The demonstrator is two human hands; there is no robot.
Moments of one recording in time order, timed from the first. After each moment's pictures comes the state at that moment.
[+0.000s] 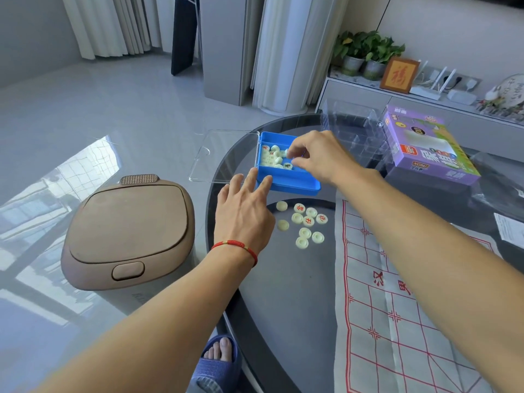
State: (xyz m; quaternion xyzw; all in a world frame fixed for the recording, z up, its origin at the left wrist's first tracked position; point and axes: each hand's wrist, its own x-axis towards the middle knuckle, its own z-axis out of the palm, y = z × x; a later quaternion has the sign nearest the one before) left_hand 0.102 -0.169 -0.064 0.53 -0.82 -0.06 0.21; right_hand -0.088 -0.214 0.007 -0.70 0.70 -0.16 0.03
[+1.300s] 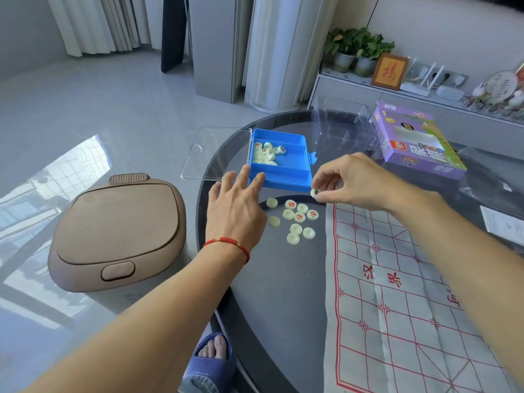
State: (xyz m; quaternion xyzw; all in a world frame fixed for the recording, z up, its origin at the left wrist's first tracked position) left_hand 0.100 -0.169 -0.066 0.53 -0.82 -0.05 0.21; right_hand -0.125 -0.128 0.024 -0.71 0.67 -0.12 0.15
